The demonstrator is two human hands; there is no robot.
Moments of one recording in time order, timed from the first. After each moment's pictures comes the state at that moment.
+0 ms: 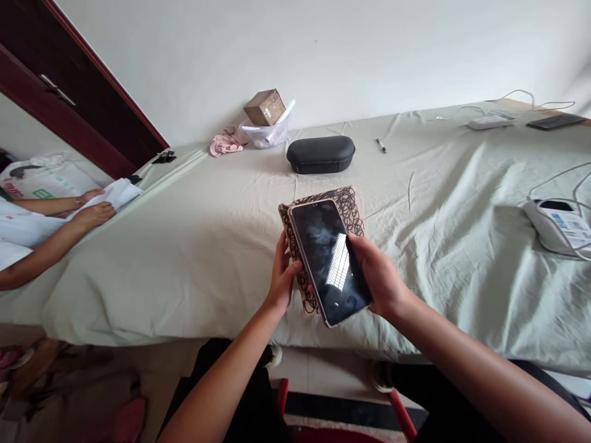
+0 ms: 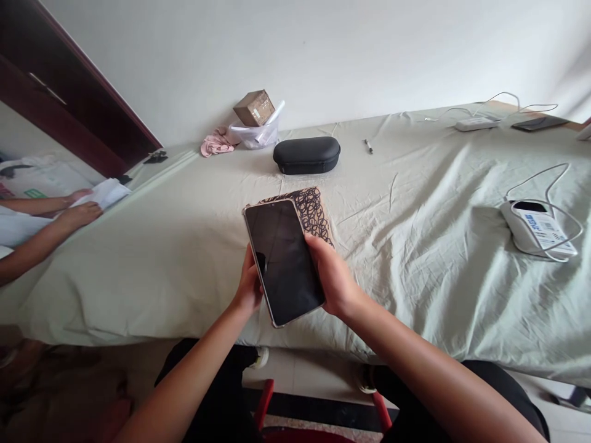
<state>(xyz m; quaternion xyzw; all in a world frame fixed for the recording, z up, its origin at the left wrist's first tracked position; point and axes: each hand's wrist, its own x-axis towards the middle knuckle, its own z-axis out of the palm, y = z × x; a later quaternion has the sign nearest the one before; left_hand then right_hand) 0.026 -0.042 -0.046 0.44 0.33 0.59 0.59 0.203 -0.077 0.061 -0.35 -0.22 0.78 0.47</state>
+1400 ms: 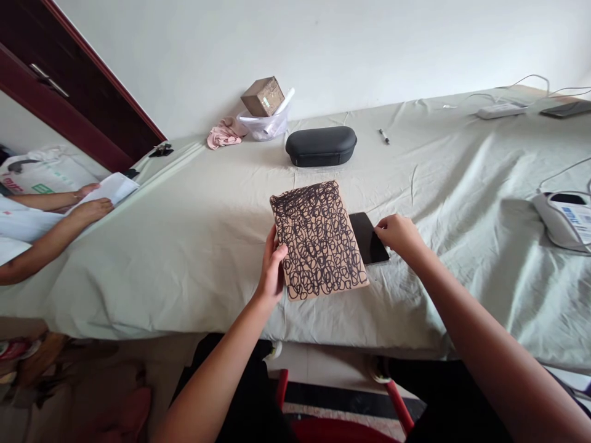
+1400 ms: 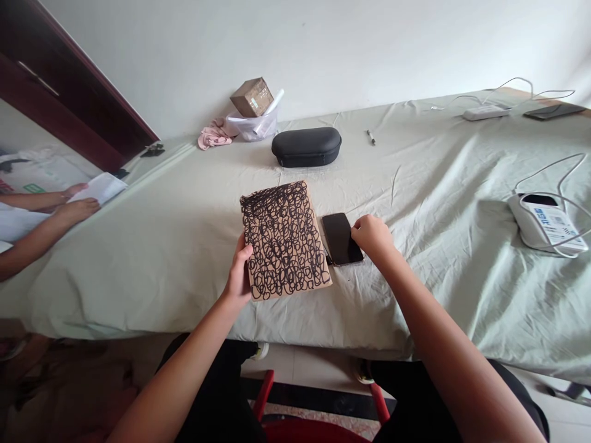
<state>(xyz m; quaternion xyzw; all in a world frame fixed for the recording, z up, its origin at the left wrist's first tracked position) 0.023 -0.037 -0.030 0.38 0.37 0.60 0.60 0.321 0.020 -0.017 -0.79 -0.58 0.18 0.10</state>
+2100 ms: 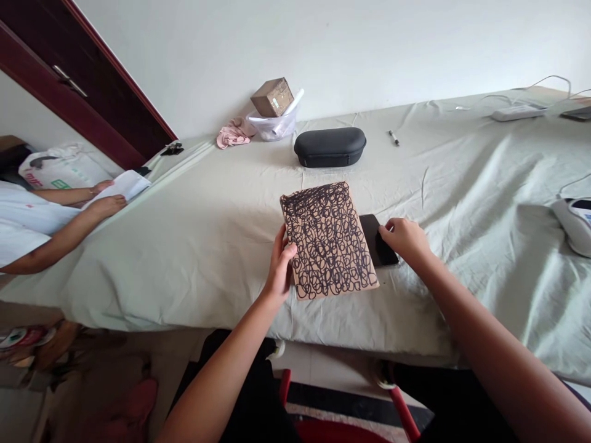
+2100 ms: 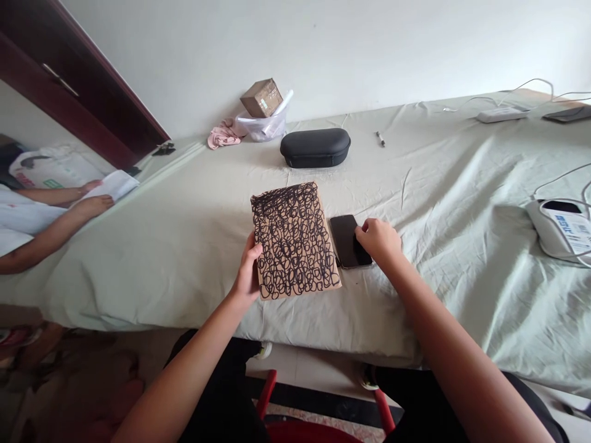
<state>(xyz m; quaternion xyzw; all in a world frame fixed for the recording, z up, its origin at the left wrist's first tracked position) 0.020 -0.034 -0.031 0.38 0.38 0.59 0.60 0.320 0.025 -0.034 -0.80 -0.58 0.11 0.08</state>
